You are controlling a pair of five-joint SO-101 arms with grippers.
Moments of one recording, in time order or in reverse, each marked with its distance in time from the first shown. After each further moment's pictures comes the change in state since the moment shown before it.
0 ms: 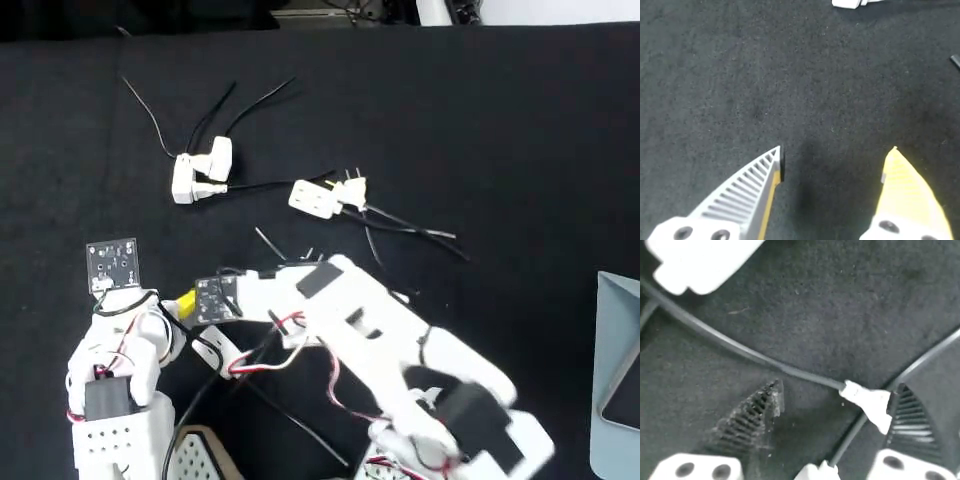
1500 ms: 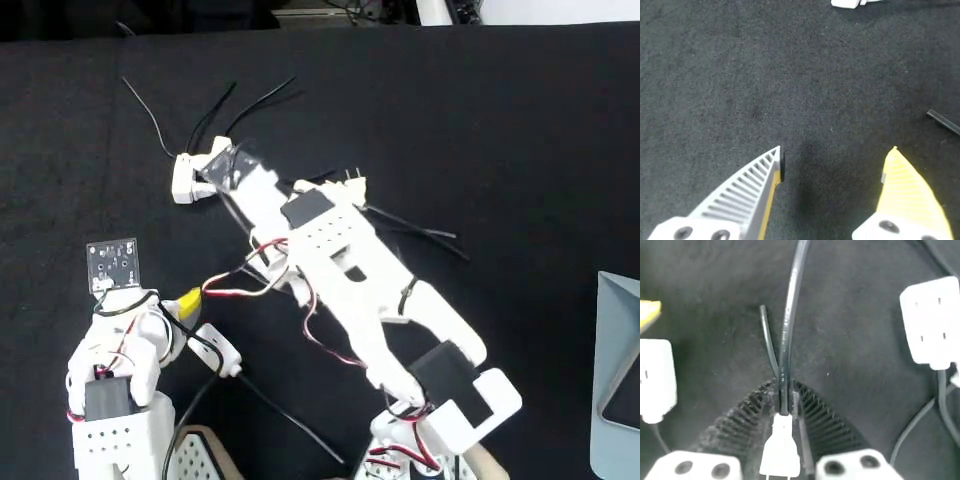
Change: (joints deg) left arm 0.2 0.0 0.0 0.0 0.0; right arm 5.3 11.8 -30.7 16.4 -43.8
